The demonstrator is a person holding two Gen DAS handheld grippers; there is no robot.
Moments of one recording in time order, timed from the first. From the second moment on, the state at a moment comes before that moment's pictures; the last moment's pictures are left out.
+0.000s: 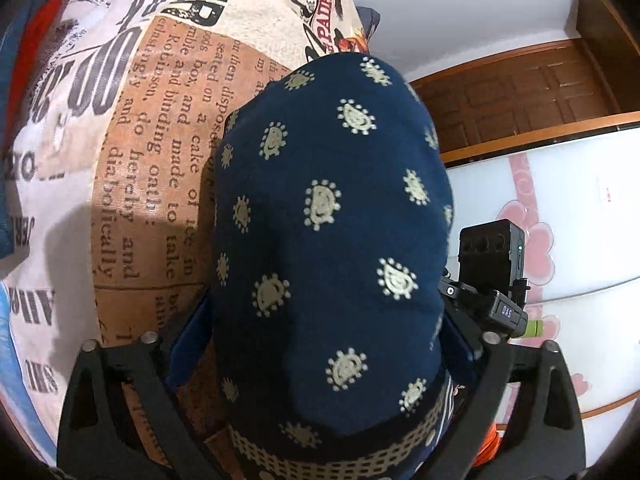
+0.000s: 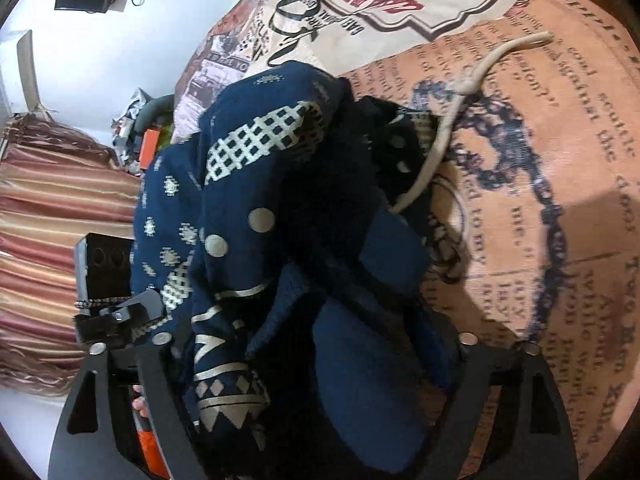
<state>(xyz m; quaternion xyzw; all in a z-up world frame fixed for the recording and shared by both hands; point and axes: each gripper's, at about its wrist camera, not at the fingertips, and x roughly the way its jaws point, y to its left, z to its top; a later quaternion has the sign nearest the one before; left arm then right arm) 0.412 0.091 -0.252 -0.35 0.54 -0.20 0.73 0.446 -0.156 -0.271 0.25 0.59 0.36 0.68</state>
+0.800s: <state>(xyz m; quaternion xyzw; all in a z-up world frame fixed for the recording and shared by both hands) 0.324 0.182 -0.099 -0.31 0.42 -0.18 0.83 0.406 -0.048 -0.131 0.19 0.53 0.41 0.72</state>
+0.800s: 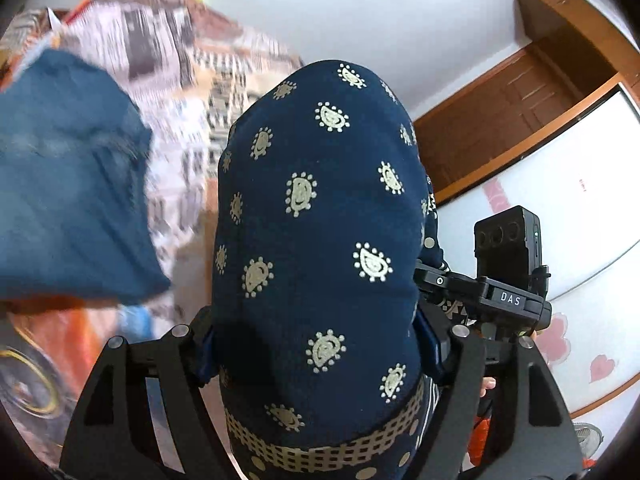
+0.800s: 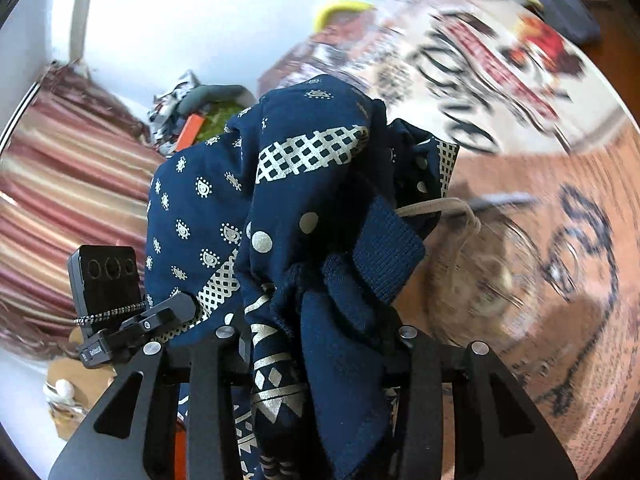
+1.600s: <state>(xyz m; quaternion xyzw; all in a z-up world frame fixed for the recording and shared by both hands) 0.389 0.437 -0.199 -0.40 0.42 -0.06 0.81 0.474 0.205 -0.203 0.09 0.55 0.43 0.71</state>
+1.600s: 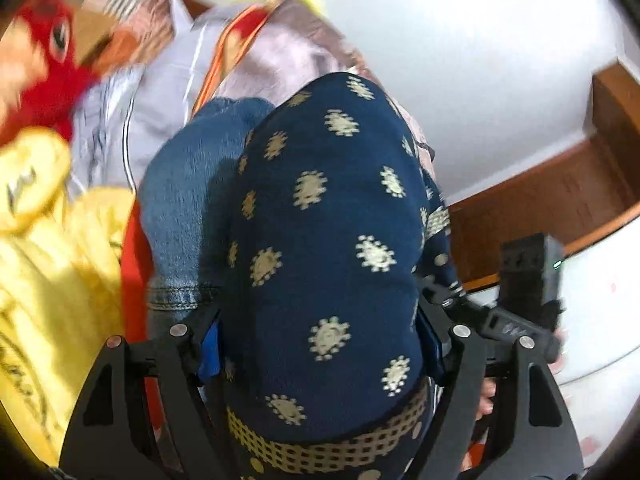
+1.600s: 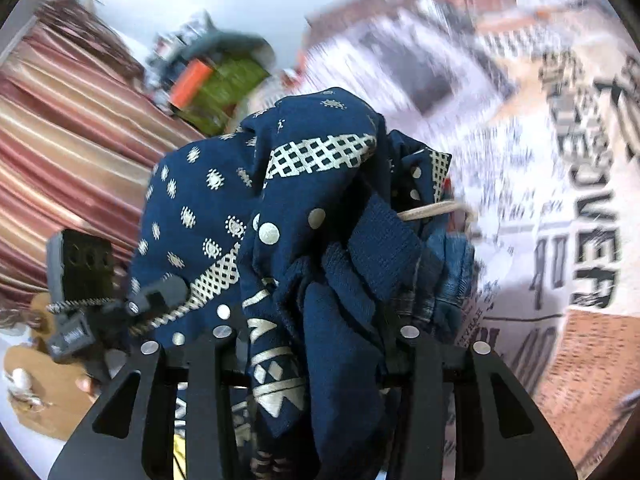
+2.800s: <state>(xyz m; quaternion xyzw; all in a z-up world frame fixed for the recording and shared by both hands) 0.123 0.215 0.064 -0.04 0.14 0.11 0.98 0.208 0.045 0.052 0.03 0.16 0.41 0.90</state>
